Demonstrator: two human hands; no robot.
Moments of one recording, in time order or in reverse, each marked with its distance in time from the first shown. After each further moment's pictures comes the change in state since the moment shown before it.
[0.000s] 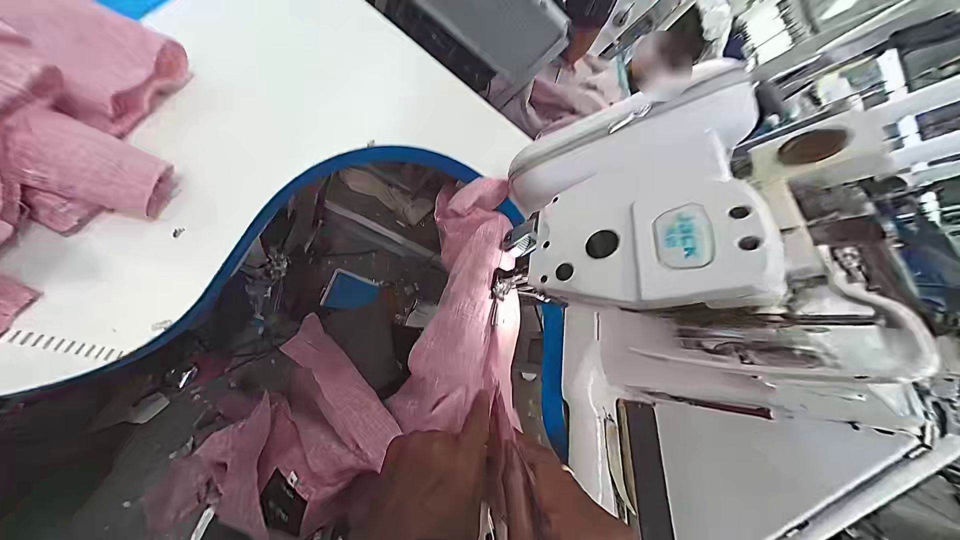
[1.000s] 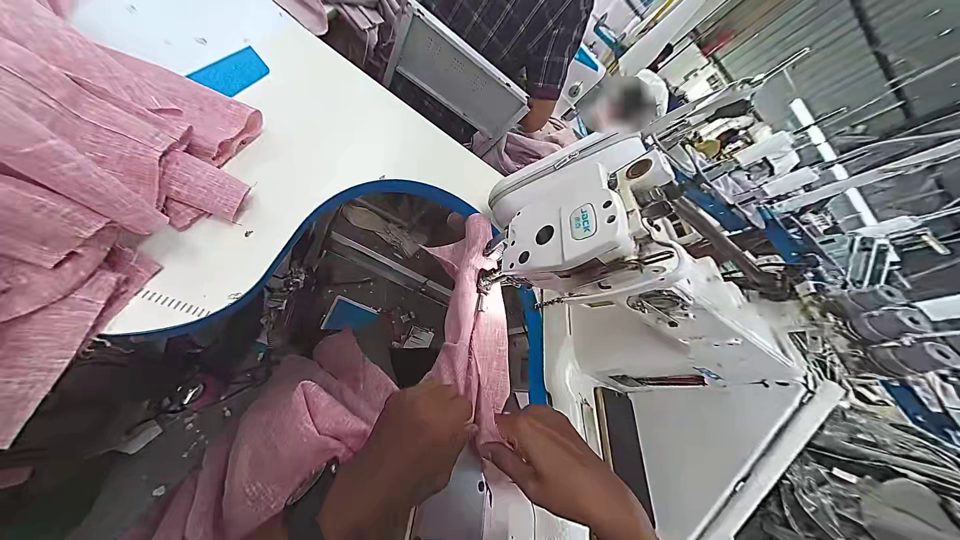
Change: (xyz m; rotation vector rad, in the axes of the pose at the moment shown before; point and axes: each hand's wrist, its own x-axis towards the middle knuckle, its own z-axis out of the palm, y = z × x) left_hand -0.016 -0.032 0.007 -0.061 0.164 0.415; right_hand 0.029 0.053 -0.023 0.220 -0.737 -0.426
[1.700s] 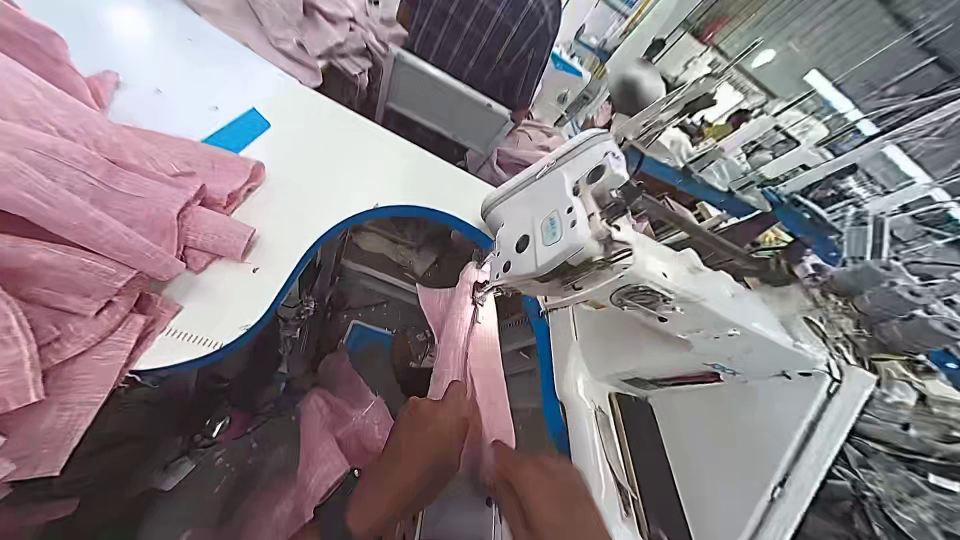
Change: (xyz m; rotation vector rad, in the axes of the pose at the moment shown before) left_hand 0.020 0.015 -0.002 0.000 -0.238 -0.406; right_hand -0.017 -0.045 0.018 -0.045 0.195 0.260
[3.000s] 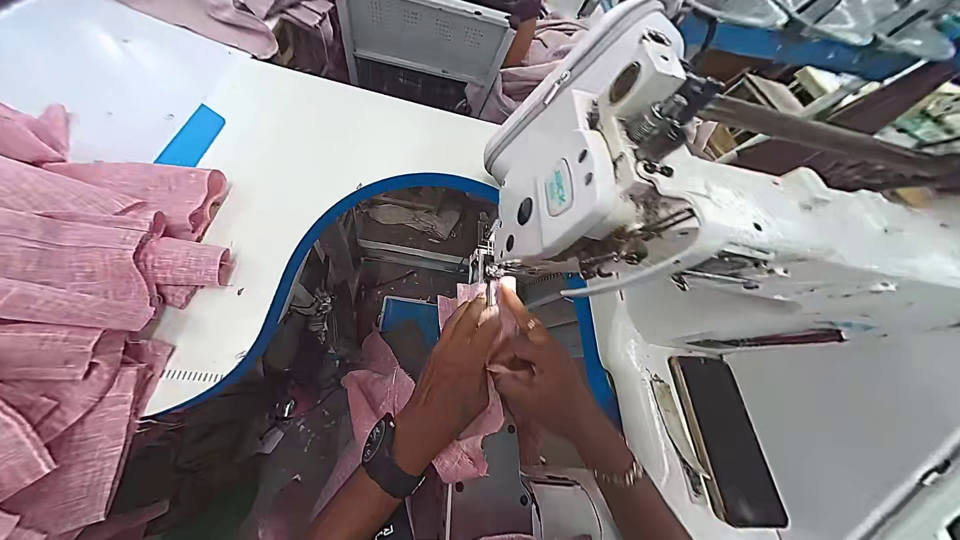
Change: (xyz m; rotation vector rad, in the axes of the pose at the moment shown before) left_hand 0.060 -0.028 0.018 0.088 0.149 0.273; right_hand 0.096 0.070 0.050 0.744 0.468 -0.237
